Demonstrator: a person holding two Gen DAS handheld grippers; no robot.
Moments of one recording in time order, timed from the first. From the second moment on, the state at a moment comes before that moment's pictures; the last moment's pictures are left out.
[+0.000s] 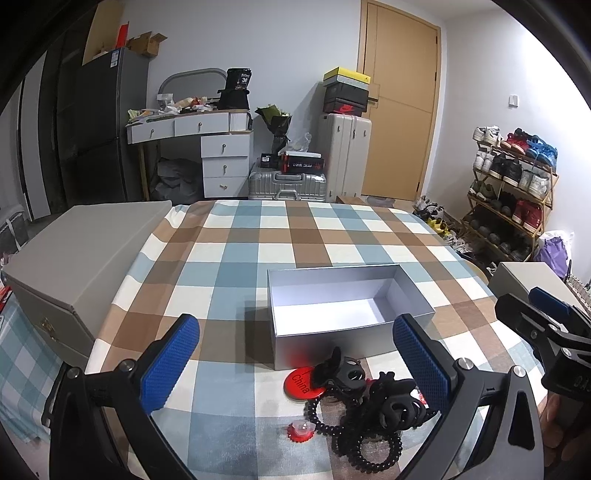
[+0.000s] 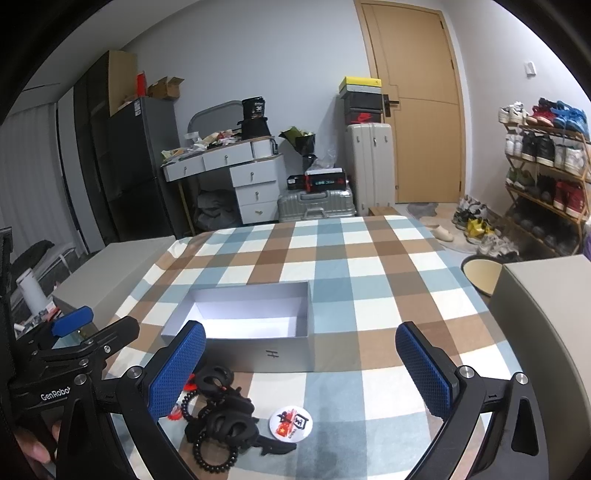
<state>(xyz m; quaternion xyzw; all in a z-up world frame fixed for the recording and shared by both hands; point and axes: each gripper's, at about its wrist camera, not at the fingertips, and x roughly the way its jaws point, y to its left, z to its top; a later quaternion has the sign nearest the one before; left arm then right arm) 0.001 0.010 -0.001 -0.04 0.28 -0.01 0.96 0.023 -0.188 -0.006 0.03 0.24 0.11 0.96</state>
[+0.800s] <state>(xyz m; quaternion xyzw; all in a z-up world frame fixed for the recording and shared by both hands) 0.000 0.009 -0.001 -0.05 0.29 -0.02 0.96 0.026 -0.181 -0.010 0.02 0.26 0.11 0.96</state>
